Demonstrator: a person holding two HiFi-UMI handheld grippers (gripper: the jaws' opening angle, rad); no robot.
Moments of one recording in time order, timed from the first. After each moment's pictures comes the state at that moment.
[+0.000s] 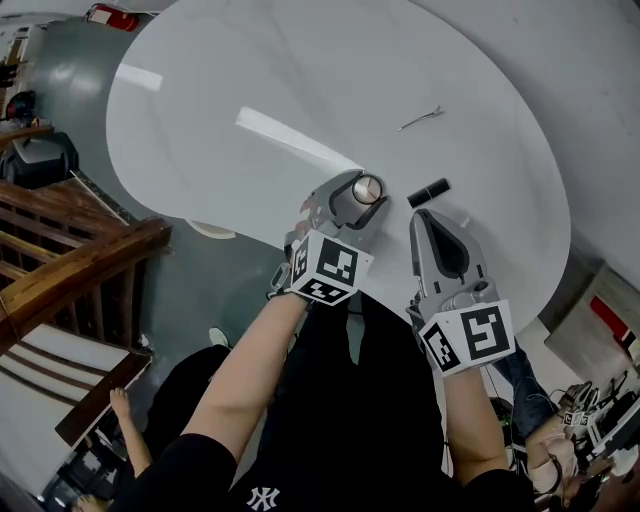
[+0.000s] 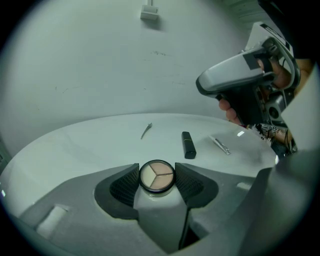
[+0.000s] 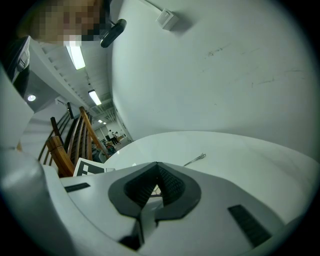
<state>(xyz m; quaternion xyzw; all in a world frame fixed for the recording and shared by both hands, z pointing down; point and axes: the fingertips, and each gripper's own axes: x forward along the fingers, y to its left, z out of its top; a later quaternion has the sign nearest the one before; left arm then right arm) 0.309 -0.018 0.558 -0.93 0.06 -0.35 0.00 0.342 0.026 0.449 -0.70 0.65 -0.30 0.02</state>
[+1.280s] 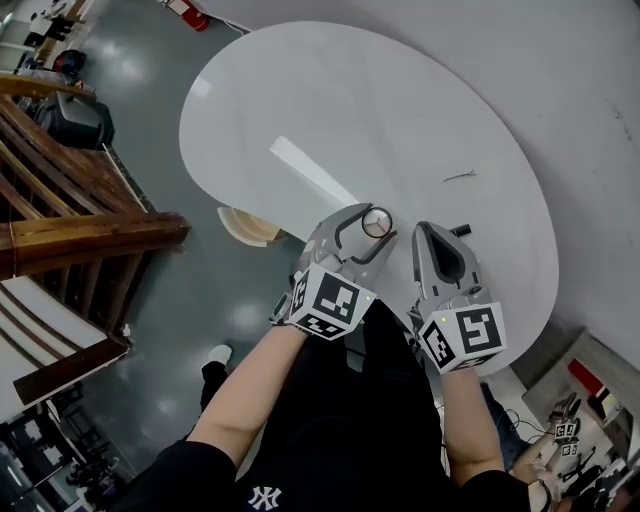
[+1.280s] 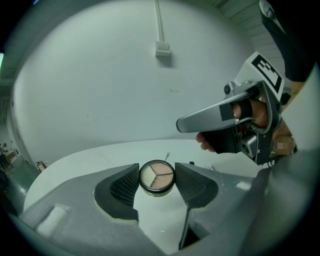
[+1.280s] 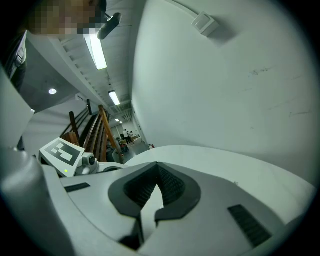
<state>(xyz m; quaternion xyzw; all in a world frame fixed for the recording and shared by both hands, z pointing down) 0.251 -0.043 0.414 -0.95 0.14 -0.28 0.01 0.291 -0.022 0.364 -0.65 0.72 -0.24 0.00</state>
